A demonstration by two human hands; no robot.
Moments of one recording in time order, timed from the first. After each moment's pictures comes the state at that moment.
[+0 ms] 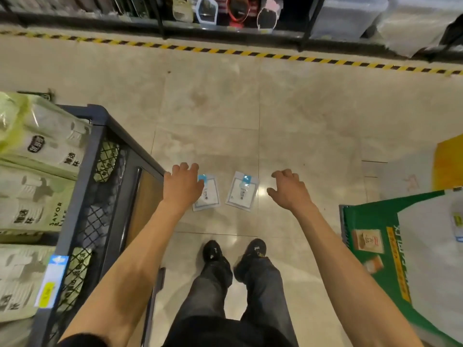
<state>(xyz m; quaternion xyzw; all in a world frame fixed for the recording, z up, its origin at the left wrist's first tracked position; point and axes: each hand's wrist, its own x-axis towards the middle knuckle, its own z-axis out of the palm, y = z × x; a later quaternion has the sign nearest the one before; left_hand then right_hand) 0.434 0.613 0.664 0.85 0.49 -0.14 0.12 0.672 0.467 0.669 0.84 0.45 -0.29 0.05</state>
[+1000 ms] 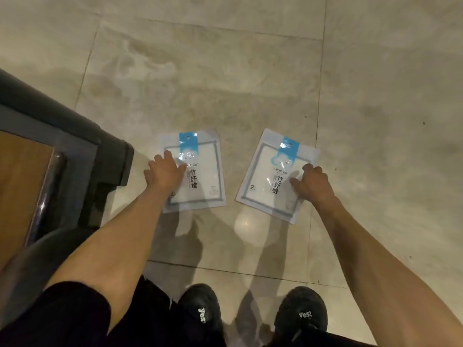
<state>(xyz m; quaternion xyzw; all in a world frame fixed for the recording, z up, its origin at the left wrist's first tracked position) 0.450 0.746 -0.070 0.69 0.66 -0.18 0.22 0.760 0.567 -0.062 0.88 0.32 -0.36 0.02</state>
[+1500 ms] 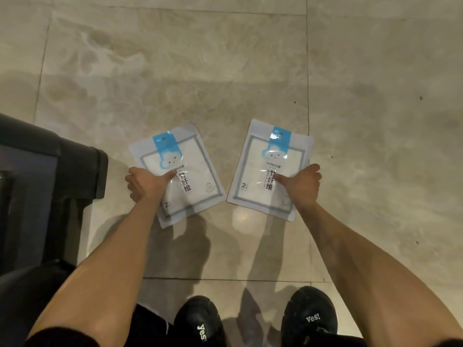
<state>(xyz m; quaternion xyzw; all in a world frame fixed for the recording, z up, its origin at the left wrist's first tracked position) 0.456 0.740 -0.119 0.50 0.81 -0.03 0.30 0.739 0.559 -0.119 0.93 0.07 -0.30 -0.18</state>
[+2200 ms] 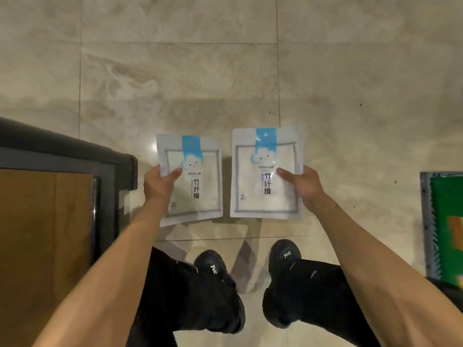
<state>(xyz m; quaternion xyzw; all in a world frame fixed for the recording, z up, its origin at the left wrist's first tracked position) 0.458 0.703 0.104 0.46 0.72 0.09 0.52 0.740 0.513 0.115 0.77 0.00 -0.48 -0.42</state>
